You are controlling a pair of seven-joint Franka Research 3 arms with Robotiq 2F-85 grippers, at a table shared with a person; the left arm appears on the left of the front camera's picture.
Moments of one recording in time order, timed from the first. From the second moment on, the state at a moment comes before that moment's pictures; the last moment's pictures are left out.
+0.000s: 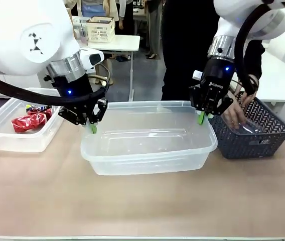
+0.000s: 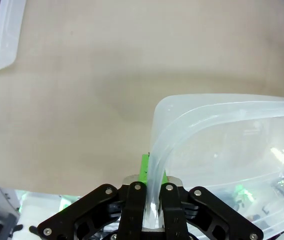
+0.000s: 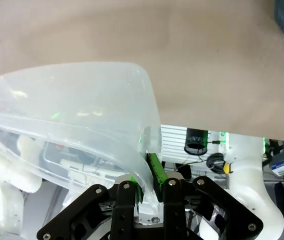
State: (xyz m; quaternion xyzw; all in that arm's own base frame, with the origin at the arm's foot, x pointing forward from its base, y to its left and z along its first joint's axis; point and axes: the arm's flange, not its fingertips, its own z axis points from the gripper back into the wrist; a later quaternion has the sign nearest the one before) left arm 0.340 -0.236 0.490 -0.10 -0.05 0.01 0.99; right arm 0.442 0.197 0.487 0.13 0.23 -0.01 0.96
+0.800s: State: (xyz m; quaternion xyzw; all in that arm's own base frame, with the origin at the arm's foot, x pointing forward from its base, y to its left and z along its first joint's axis) left arm 0.340 -0.236 0.490 -0.10 -0.05 0.01 0.99; right arm 0.442 0.197 0.487 0.13 0.23 -0.01 0.96
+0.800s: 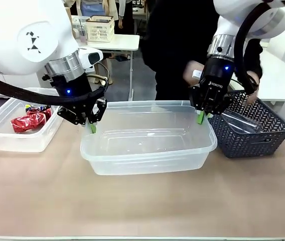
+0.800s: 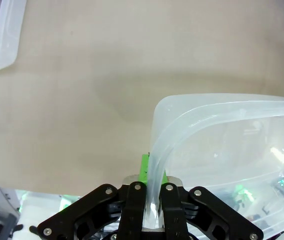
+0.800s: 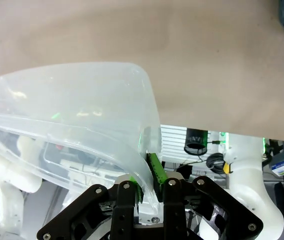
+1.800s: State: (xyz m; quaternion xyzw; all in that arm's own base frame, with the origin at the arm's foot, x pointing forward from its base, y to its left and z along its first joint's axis) left arm 0.340 -0.236 0.490 -0.10 -0.05 0.01 0.99; right arm 0.442 0.197 0.487 0.13 0.23 -0.01 0.96
